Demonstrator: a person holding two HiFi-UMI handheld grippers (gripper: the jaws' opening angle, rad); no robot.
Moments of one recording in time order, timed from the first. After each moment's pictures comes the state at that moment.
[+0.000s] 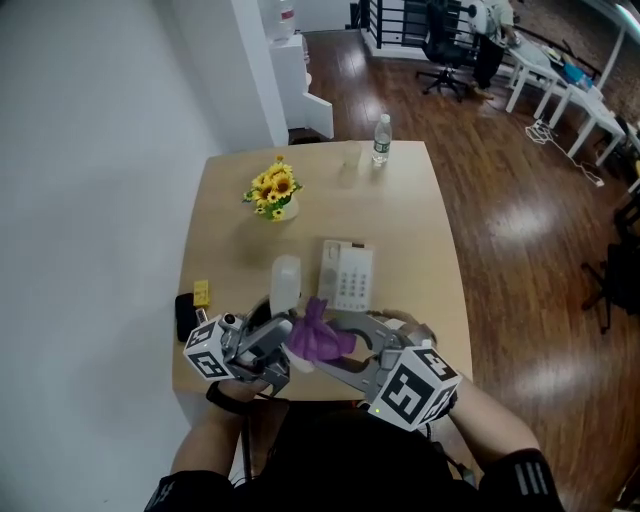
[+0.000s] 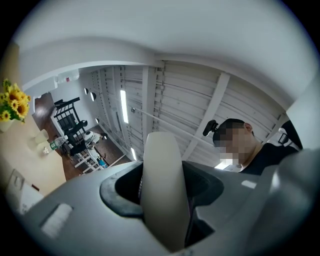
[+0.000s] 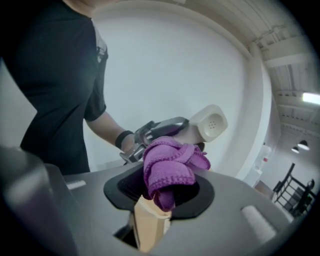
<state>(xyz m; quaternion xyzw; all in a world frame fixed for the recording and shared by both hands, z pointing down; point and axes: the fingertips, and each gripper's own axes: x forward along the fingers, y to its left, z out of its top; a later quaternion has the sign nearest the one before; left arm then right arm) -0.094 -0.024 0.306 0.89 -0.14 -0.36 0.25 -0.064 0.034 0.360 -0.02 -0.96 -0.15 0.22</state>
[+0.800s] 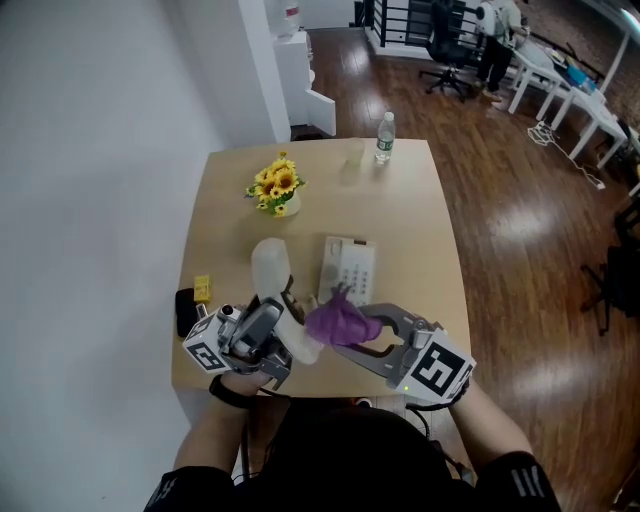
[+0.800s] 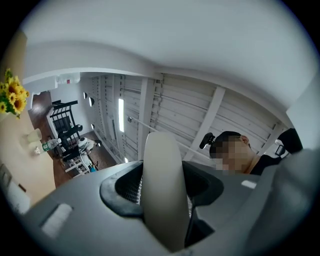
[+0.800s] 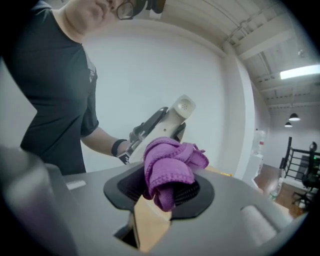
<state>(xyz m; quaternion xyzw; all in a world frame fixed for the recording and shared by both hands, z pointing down) -0.115 -0.028 0.286 0.86 -0.13 -0.44 0.24 -0.040 0.010 0.371 0.01 -0.99 -0.05 0.14</state>
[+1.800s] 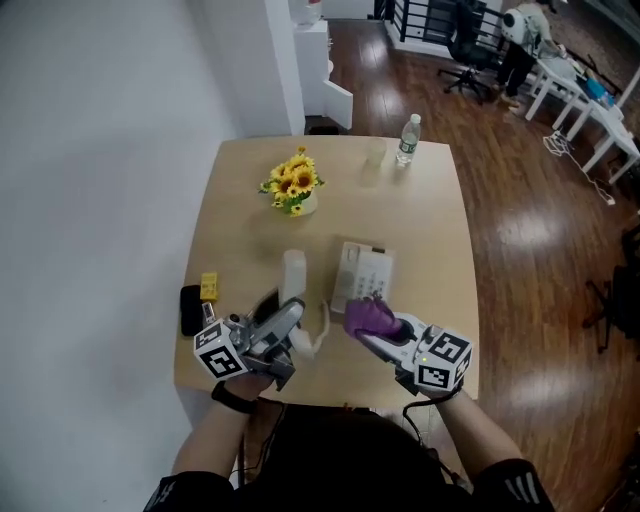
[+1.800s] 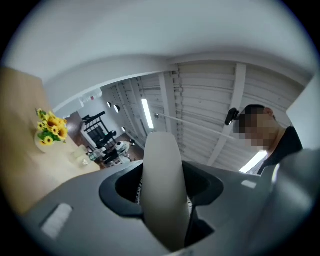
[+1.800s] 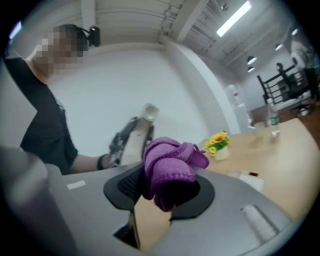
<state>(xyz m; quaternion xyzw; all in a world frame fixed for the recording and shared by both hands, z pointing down) -0.157 -0.074 0.382 0.85 -0.30 -0.31 0.28 -0.037 -0.063 0.480 0.09 -0.96 0.24 0.07</state>
